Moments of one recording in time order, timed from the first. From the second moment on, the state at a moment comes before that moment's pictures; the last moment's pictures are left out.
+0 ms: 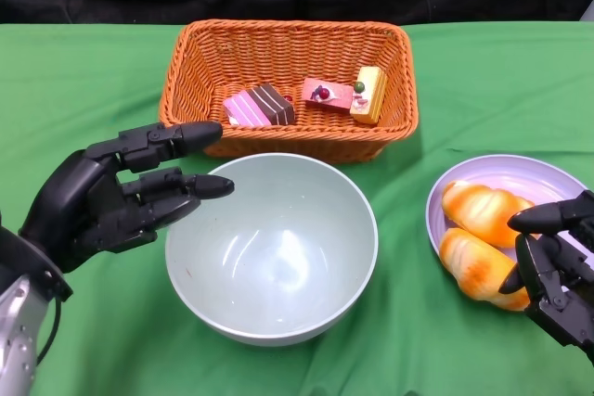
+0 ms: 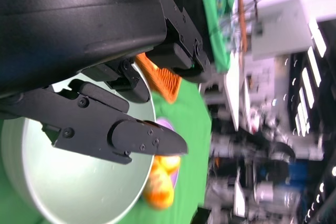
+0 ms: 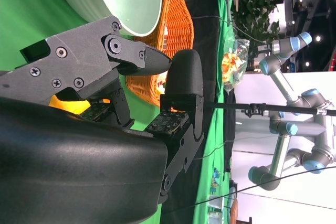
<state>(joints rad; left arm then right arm) -0.33 0.29 0.01 0.49 -0.50 -0.31 -0.67 0.23 0.04 -0.10 -0.27 0.18 -0.13 0.10</state>
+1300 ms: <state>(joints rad) -0.49 0.23 0.20 0.93 -0.33 -0.64 -0.77 0.20 -0.02 -0.11 -0.10 0.00 -0.32 0.07</state>
